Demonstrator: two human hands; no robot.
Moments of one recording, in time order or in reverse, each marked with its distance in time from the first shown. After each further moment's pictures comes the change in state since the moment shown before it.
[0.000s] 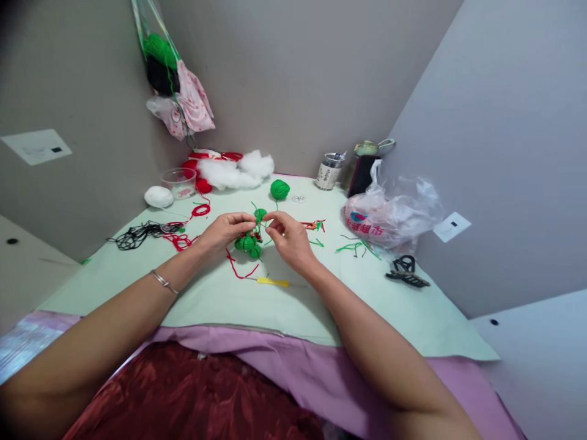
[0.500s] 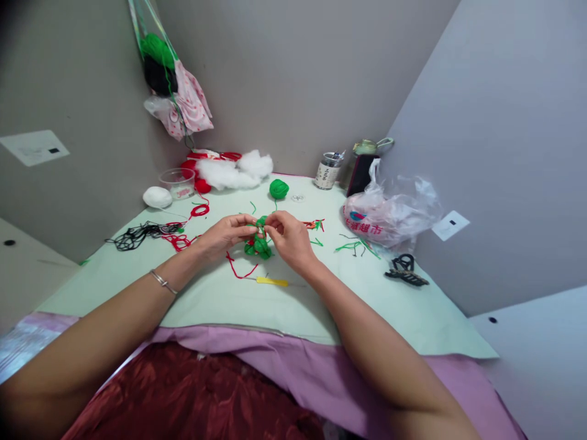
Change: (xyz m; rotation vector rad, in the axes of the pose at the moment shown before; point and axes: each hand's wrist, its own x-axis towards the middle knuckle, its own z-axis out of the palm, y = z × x) left_hand -0.004 0.004 0.003 -0.090 -0.122 -0.070; right_hand 0.001 0.001 -0.002 -0.107 0.036 -0.005
